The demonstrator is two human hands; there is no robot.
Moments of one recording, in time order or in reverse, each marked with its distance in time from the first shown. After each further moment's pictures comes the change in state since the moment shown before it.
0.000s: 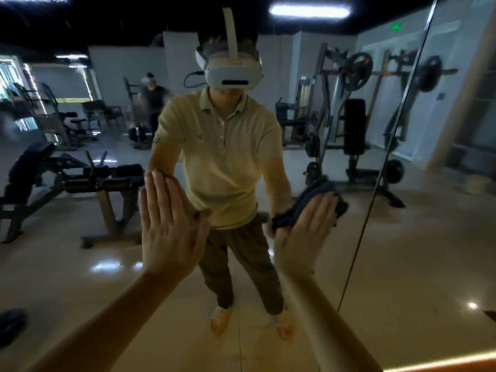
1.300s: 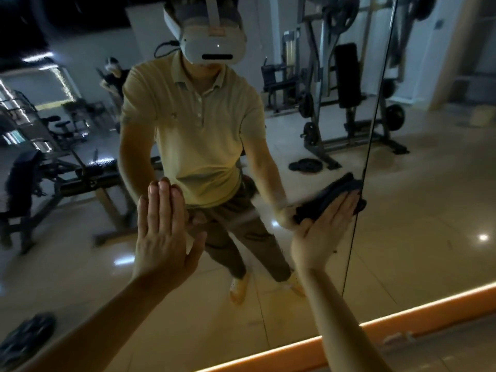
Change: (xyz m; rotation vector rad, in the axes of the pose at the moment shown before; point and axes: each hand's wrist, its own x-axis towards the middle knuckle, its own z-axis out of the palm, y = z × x) left_hand -0.060 -0.014 0.023 0.084 -0.213 0.281; right_hand -0.077 0.063 0.010 -0.004 0.114 0.350
